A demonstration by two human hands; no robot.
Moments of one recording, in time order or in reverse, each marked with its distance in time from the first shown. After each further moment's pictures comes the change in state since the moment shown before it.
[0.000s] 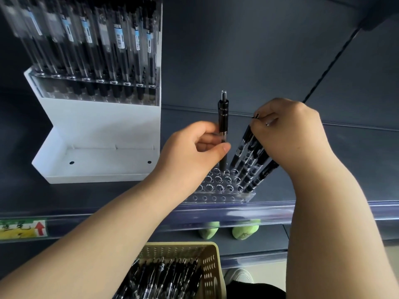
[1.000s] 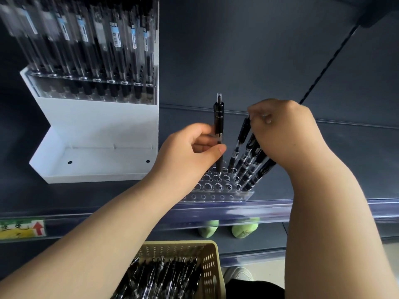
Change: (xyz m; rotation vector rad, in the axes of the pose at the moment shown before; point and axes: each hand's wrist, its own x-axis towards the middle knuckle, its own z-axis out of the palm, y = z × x) left_hand 0.001 -0.006 0.000 0.025 0.003 -0.012; right_hand 0.002 0.003 0.004 -0.069 -0.039 -0.054
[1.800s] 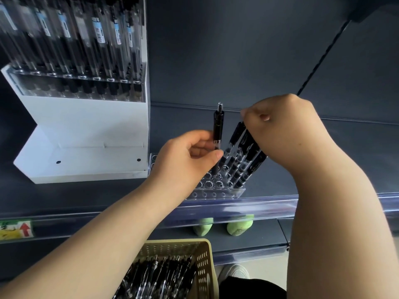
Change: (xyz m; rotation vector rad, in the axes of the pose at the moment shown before) left_hand -0.001 -0.012 0.019 -0.063 -0.018 0.021; right_hand -0.008 0.001 -0.021 -0.003 -0.053 -0.034
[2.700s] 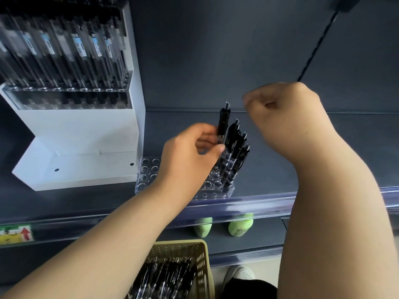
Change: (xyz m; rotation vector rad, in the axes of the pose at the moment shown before) left_hand 0.008 0.012 0.038 0.151 0.134 0.148; right_hand 0.001 0.023 -0.020 0.311 0.026 0.070
